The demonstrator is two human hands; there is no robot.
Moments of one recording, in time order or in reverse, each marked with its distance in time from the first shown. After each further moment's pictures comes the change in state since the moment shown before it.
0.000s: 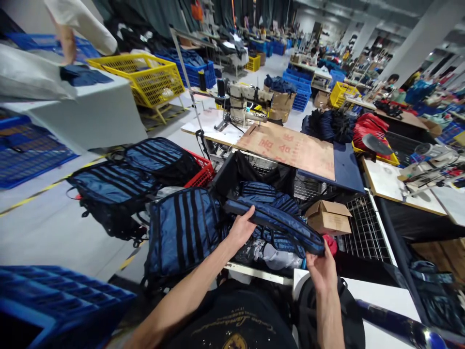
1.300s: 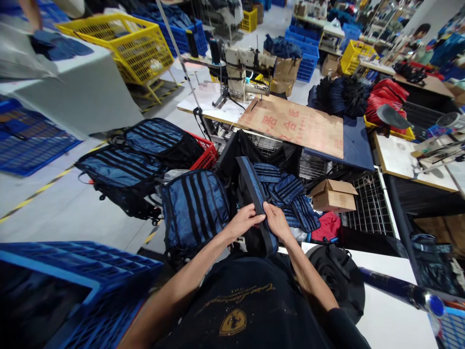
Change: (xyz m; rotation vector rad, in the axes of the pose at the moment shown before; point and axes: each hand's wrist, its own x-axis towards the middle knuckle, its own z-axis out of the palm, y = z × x) left_hand -0.058 0.024 -0.046 0.766 -0.346 -0.135; right_hand -0.032 0.078 0.166 -0.986 -0.642 -0.229
